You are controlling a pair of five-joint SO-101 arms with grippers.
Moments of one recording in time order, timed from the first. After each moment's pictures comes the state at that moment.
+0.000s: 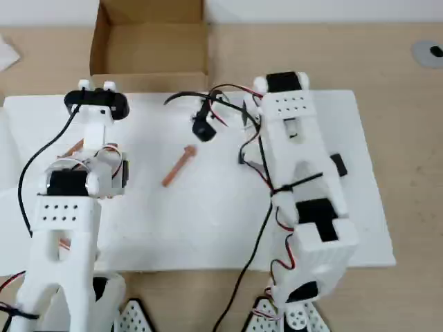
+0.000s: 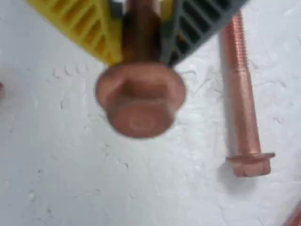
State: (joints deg) left arm -3.6 -41.8 46.0 61.0 -15.3; right arm -12.8 16.9 -9.4 99.8 51.2
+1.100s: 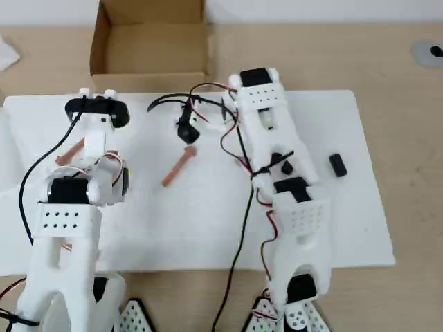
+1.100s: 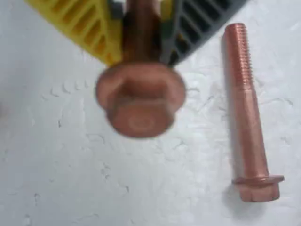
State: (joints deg) left arm -3.6 -43.8 49.8 61.0 -15.3; right arm -16.7 35.6 -25.6 99.8 54.4
